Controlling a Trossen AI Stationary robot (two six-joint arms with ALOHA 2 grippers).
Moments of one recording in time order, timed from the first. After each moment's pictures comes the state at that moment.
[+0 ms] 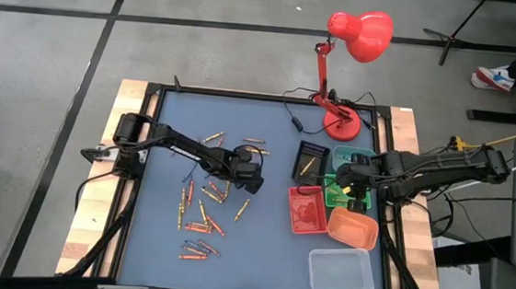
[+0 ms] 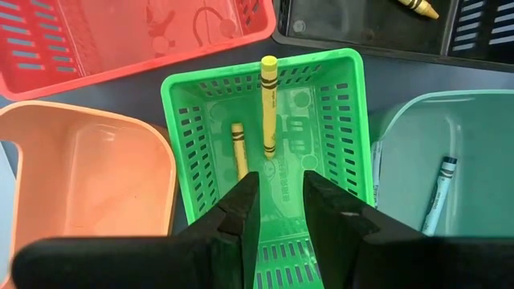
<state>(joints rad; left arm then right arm) -0.01 1.94 1.15 -0.50 -0.32 -1.10 0.14 1.03 0.80 -1.12 0.06 0.20</state>
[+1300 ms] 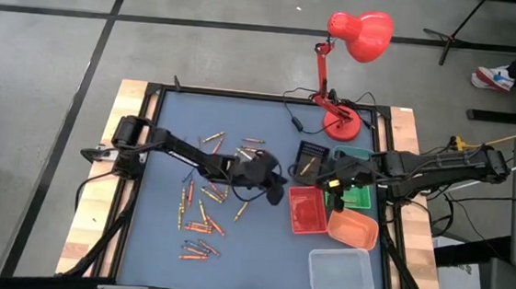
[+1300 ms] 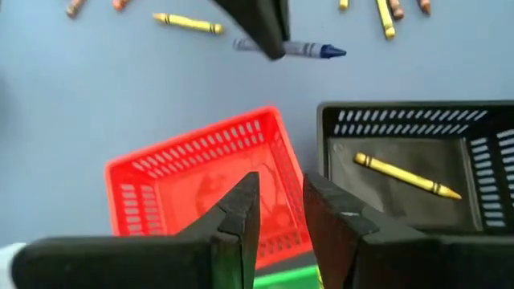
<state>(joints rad) -0.08 1.93 1.14 0.34 -0.30 -0.70 0.14 1.03 0.80 -0.65 0.06 0.31</state>
